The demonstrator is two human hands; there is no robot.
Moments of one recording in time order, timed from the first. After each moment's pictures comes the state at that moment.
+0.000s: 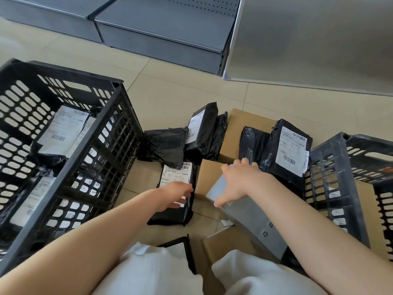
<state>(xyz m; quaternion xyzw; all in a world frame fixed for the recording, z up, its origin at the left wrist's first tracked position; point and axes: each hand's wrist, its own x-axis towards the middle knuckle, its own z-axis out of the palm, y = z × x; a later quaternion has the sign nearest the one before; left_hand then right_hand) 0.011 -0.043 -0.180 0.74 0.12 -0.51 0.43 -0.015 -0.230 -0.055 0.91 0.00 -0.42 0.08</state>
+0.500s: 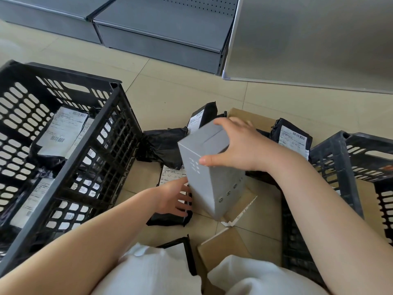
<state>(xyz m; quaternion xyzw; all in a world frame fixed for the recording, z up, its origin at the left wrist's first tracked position) 0.013 -0.043 -0.175 0.59 0.21 -0.58 0.52 0.001 -0.236 0.020 0.95 -0.01 -0.20 -0.22</state>
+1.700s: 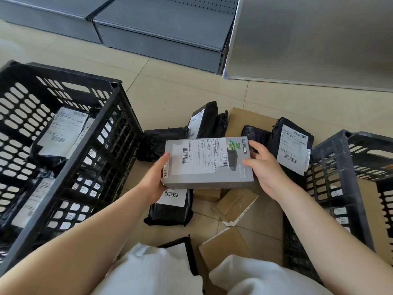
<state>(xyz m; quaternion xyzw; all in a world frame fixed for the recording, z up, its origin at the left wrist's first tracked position) 0.033 -0.016 -0.171 0.55 0.23 -0.33 0.73 -0.025 -0.290 -0.093 0.71 -0.30 -0.09 -0.63</state>
